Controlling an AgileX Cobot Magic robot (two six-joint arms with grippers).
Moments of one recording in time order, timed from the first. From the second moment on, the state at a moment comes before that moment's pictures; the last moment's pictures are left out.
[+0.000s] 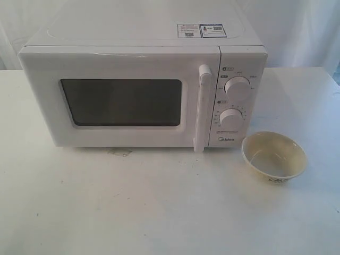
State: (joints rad) left arm 0.02 0.01 0.02 -0.15 0.42 0.21; right arm 0.27 0.24 -0.17 0.79 -0.17 -0.36
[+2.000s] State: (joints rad) left arm 0.02 0.01 0.02 -0.15 0.42 0.21; right arm 0.10 0.00 -0.01 -0.10 0.37 0.21
